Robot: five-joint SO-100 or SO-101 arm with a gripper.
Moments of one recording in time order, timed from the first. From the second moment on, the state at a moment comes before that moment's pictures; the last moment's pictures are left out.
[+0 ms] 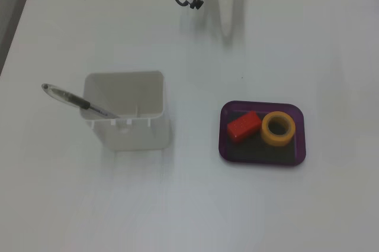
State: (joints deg) arm -1.3 192.5 176.0 64.2 -2.9
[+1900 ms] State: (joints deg) arm -15.5 84.7 88.7 52.3 1.4
